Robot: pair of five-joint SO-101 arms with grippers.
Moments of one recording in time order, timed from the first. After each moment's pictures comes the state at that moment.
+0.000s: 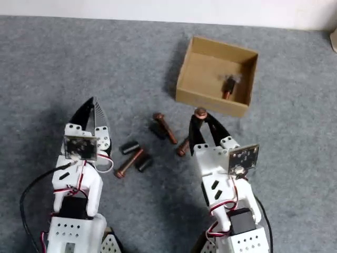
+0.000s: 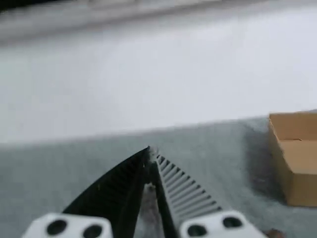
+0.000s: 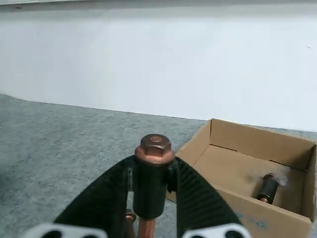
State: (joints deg) left arm -0.8 -90.1 92.5 9.5 -0.3; right arm -20.3 -104.8 95.5 16.1 -0.2
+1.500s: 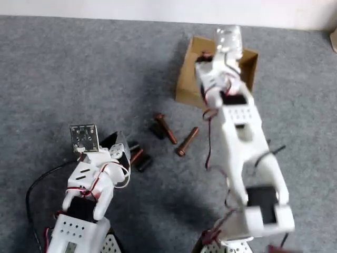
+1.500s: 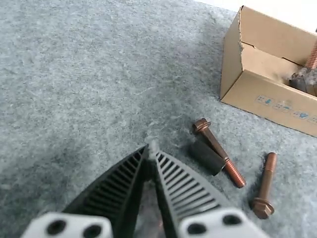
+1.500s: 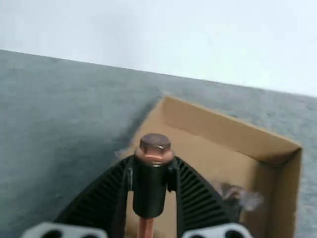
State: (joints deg) left arm 8.5 -90.1 96.0 30.2 24.4; right arm -10.6 1.1 15.5 14.8 4.7
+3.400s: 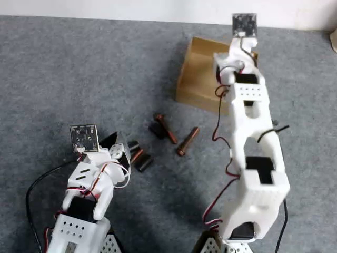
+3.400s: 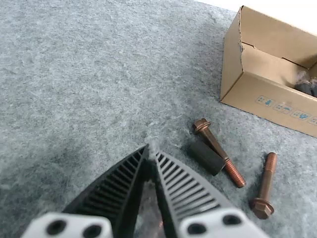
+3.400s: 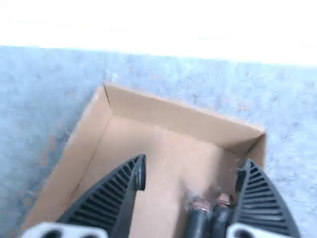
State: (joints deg) left arm 8.5 -90.1 96.0 30.2 24.4; right arm -4.8 16.2 -5.0 27.2 4.9
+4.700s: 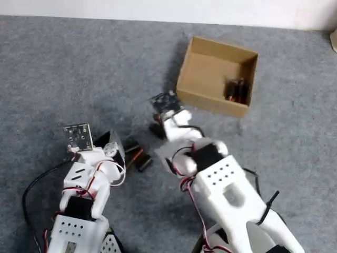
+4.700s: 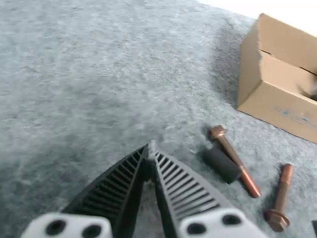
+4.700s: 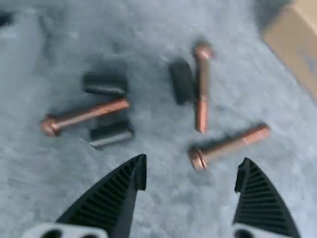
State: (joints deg) left arm 3.4 -90.1 96.0 30.5 24.4; right arm -38.1 -35.1 45.1 54.0 6.4
